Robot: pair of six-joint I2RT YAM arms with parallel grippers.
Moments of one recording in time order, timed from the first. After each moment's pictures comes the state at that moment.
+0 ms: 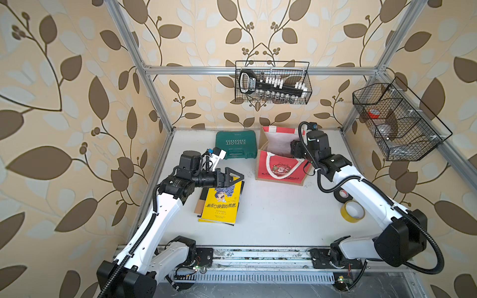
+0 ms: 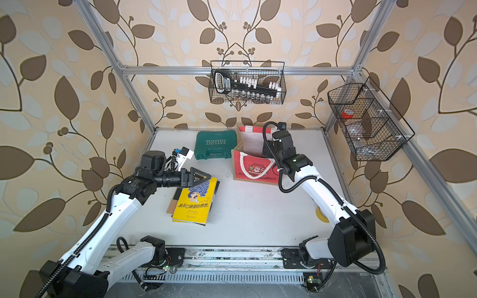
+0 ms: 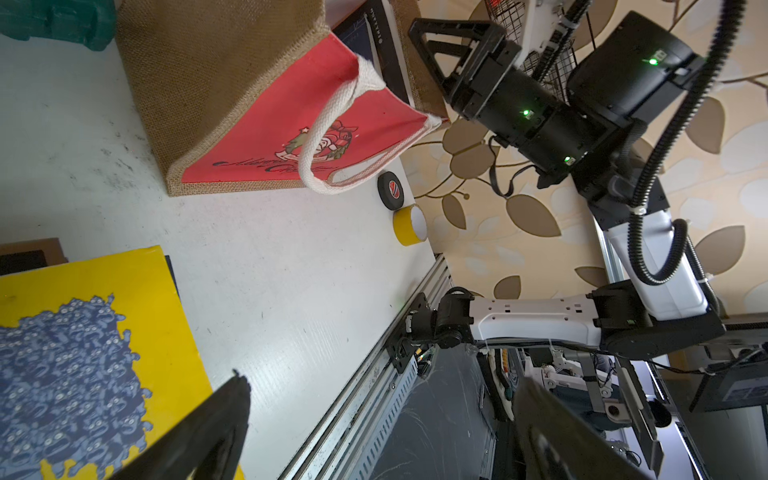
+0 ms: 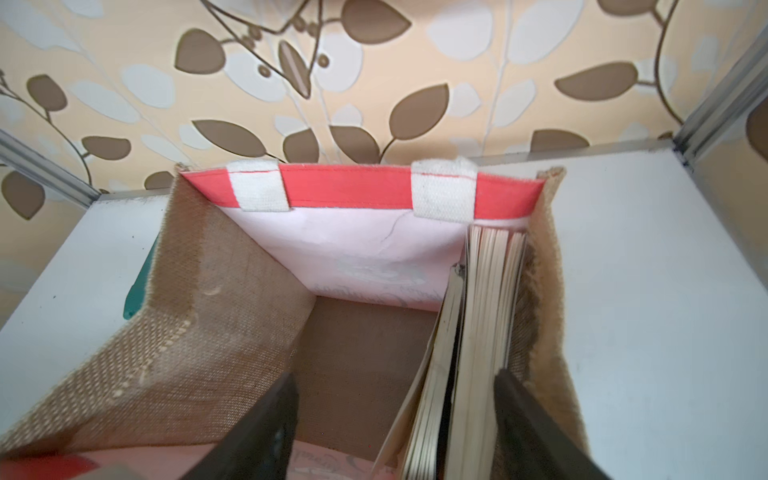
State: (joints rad) left arm -0.23 1.01 0.96 -0.59 0.92 -0.50; right arm 0.37 1.36 1.21 -0.35 0.26 0.34
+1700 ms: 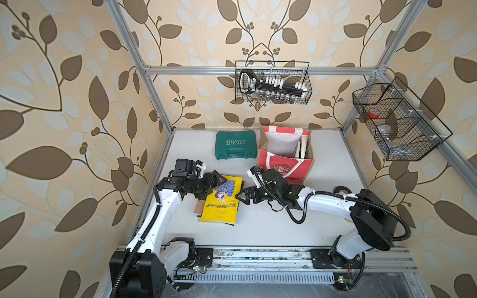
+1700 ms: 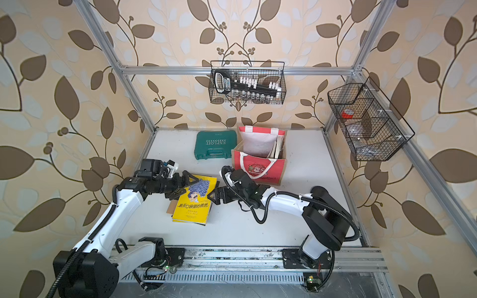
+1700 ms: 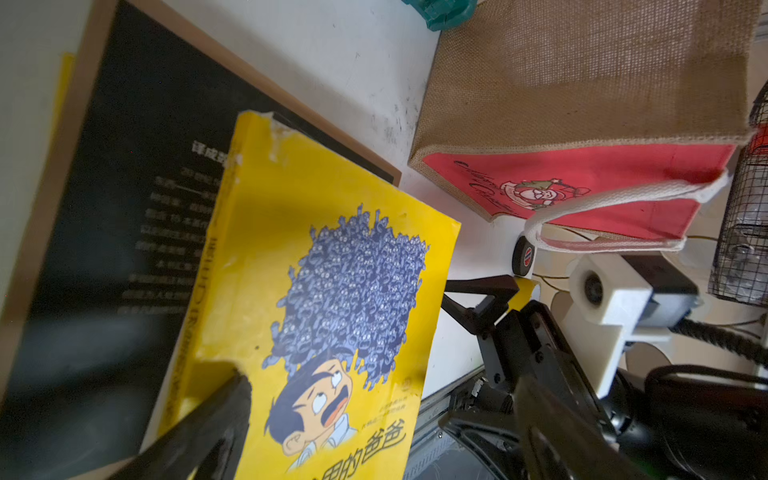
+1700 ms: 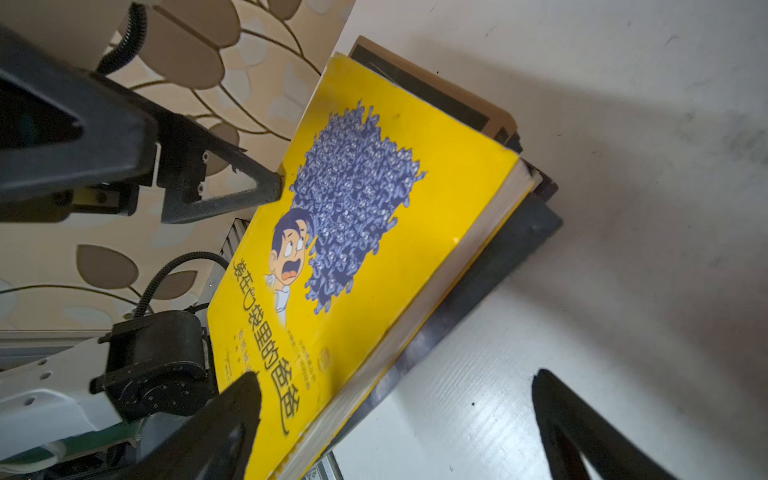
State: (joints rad) left arm -0.02 1.08 0.85 -0.79 0.66 -0.56; right arm 0.84 1.60 0.89 0.11 -0.32 0.67
